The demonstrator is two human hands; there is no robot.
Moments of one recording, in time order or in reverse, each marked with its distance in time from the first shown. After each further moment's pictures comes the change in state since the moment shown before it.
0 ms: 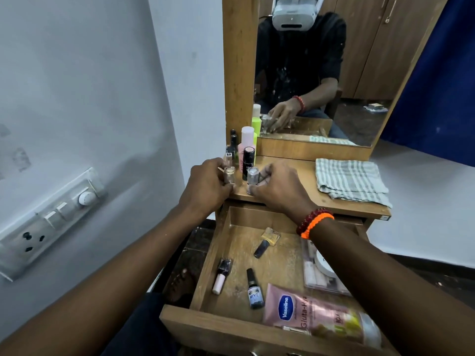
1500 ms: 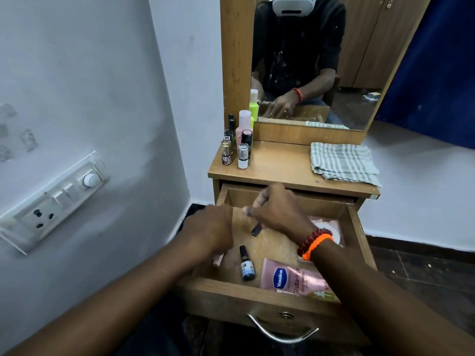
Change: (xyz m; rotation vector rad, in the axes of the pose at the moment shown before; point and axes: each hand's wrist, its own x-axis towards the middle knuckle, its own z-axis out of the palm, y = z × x) left_hand -0.091 0.016 0.010 0.552 -0.549 -0.170; right_hand -0.090 -0.005 0.000 -0.024 -0.218 0.151
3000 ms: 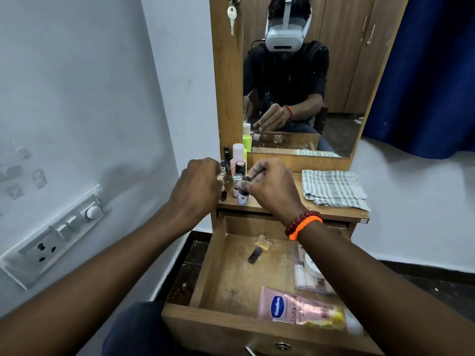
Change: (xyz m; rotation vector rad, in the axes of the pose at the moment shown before) left_hand 0.035 -0.001 -0.089 -0.196 0.666 0.173; right_hand 0.038 -0.049 -0.049 0.150 0.362 -0.254
